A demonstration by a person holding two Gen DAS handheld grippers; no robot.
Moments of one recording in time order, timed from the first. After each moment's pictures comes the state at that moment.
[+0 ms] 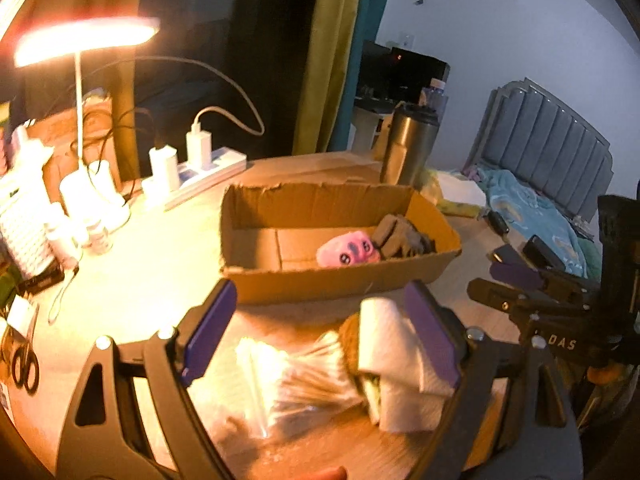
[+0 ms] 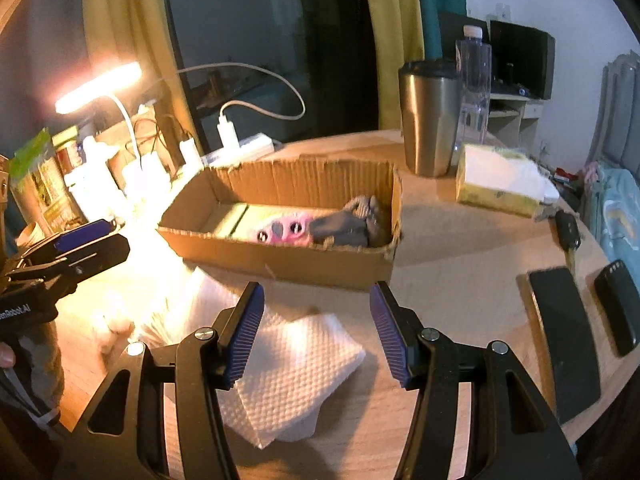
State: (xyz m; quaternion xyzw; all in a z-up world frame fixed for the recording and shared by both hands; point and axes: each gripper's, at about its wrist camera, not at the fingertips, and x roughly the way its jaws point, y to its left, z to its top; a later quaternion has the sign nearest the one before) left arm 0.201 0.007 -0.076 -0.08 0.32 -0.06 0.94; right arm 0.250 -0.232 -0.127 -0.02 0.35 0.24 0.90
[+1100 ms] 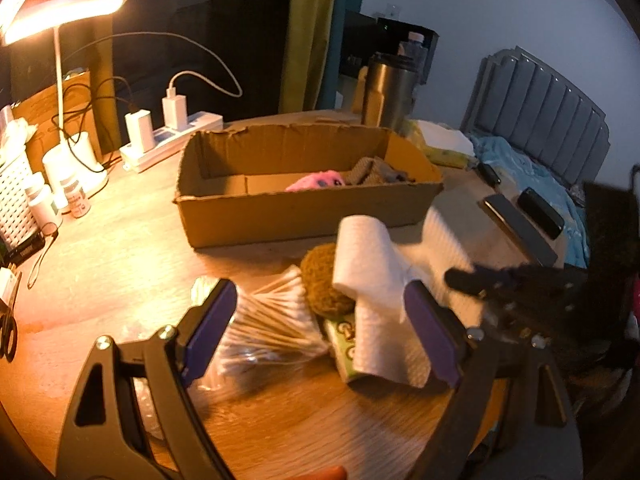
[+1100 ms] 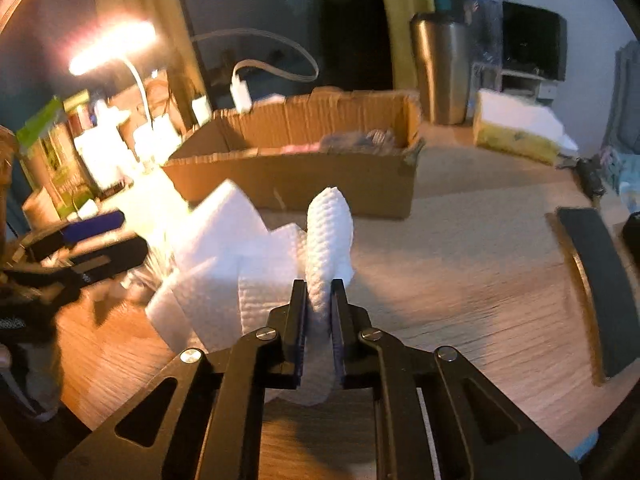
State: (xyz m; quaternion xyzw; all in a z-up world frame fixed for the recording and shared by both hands) left arm 0.177 -0.027 -0.118 -0.06 0.37 -0.07 0.93; right arm 0.227 -0.241 -0.175 -0.01 0.37 0.27 0.89
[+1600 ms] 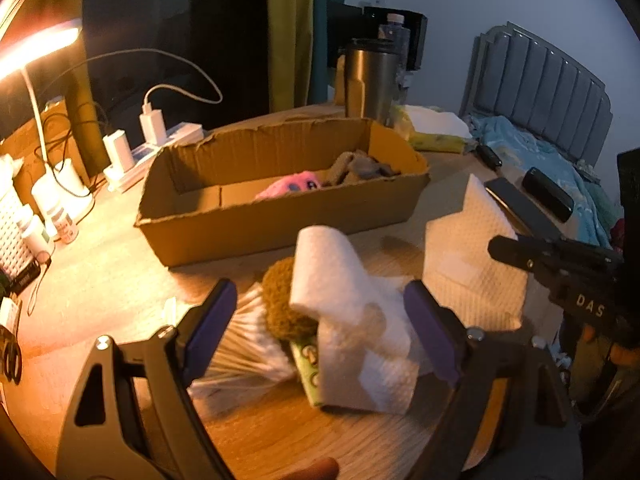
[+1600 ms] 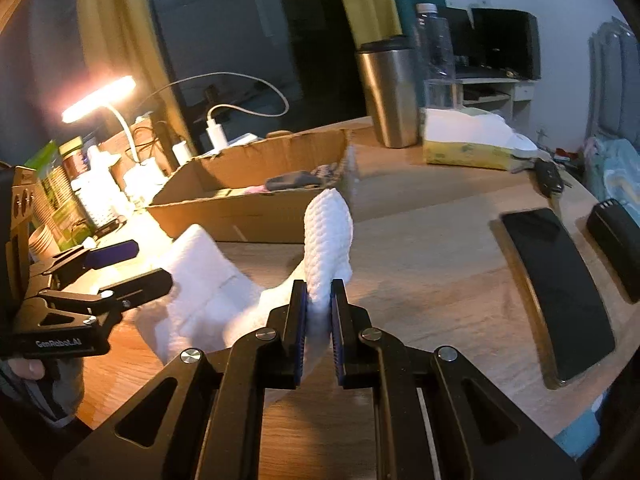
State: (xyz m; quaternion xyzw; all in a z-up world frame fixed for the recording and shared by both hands) left arm 0.196 -0.066 -0.122 -0.01 0.37 -0.07 0.93; right arm 0.231 -0.296 -0.163 0.03 0.34 0.25 0.91
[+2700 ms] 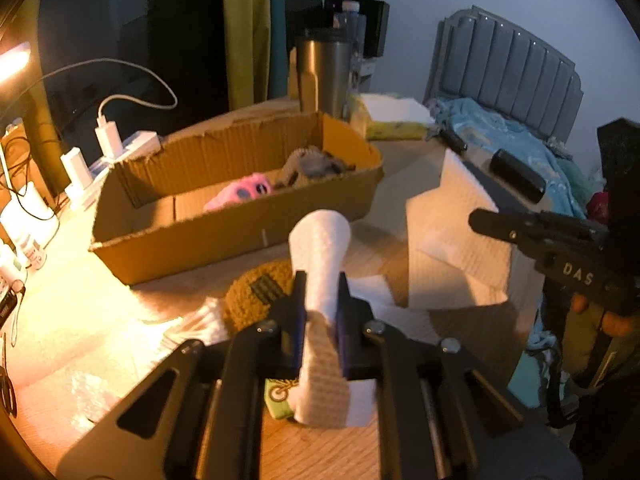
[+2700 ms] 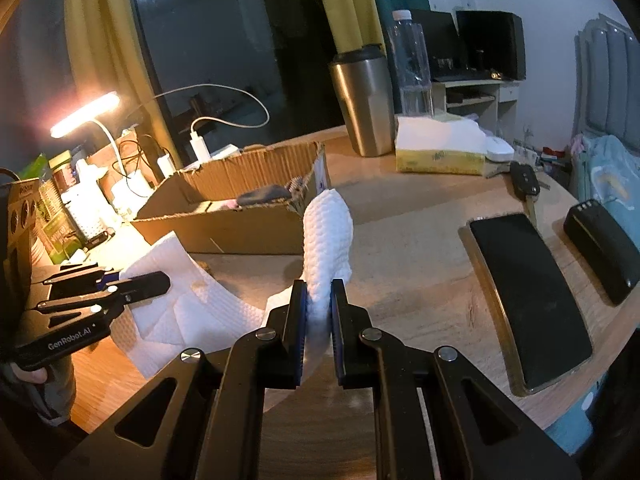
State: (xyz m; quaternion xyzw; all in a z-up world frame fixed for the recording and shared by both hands) left arm 0.206 -0.091 -0.121 0.02 0.39 -0.14 0.91; right arm 0.234 -0.313 -0.154 0.04 0.33 0.23 0.92
